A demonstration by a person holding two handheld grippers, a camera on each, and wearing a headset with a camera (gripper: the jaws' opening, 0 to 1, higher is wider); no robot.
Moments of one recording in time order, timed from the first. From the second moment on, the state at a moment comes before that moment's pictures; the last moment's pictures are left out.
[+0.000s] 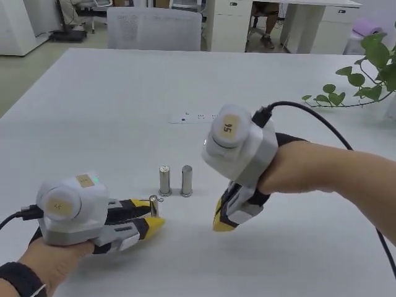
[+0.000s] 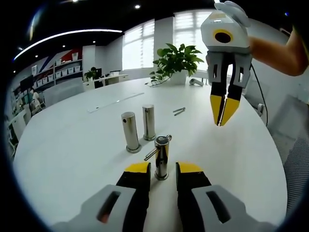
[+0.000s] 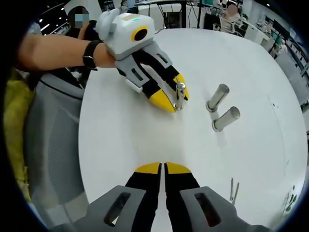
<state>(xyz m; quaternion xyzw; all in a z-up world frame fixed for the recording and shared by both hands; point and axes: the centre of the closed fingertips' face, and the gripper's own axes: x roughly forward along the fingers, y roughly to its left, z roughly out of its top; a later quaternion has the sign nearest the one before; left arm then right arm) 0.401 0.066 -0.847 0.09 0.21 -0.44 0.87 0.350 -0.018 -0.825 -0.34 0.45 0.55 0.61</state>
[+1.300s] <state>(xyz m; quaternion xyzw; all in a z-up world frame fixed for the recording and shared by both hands) 0.370 0.073 -0.811 0.02 0.21 -0.42 0.88 0.352 -0.015 -0.813 -0.33 0.42 0.56 0.63</state>
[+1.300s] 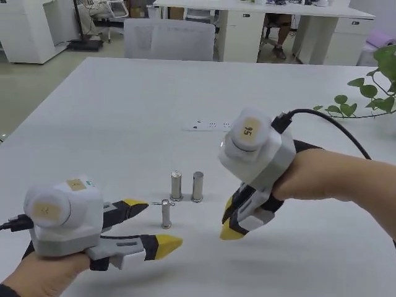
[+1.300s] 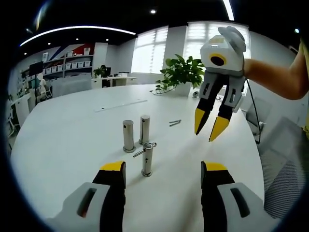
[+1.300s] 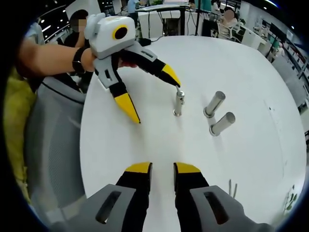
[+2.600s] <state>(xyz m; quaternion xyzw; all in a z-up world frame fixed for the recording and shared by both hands) 0.317 0.075 -0.767 -0.02 0.18 -0.41 0.89 0.431 0.044 -0.751 -0.26 0.28 0.56 0.73</state>
